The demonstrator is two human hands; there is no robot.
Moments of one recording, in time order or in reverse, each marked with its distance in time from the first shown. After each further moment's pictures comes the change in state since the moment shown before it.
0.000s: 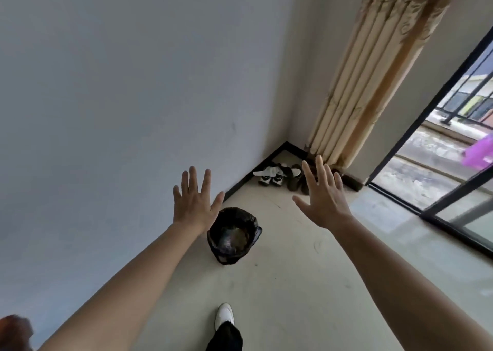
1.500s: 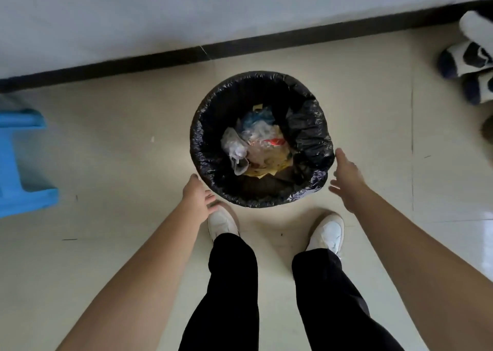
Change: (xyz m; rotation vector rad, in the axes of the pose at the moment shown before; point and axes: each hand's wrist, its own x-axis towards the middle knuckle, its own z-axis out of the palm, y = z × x) left_hand 0.174 -0.006 0.671 -1.555 -0.066 -2.152; right_hand 0.315 -0.005 0.743 0.732 -1.152 0.679
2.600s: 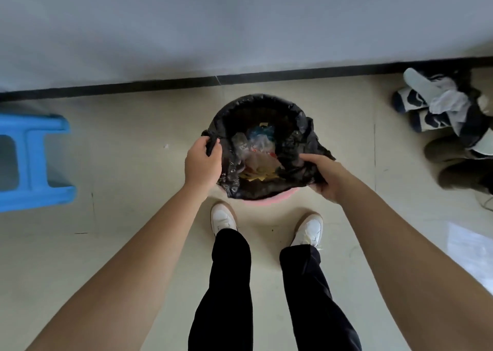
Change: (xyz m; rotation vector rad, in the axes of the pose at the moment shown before) left_hand -0.159 0.061 -0.030 0.392 -0.034 0.899; right_hand -0.153 -0.070 -0.011 0.119 -0.201 0.027
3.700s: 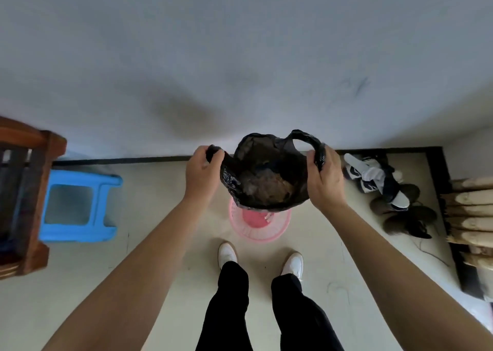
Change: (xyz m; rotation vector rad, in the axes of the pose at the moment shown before) left_hand -0.186 0.251 -0.158 -0.179 0.128 0.300; right_hand -0.357 -0.089 -0.011 -0.494 0.392 -1.302
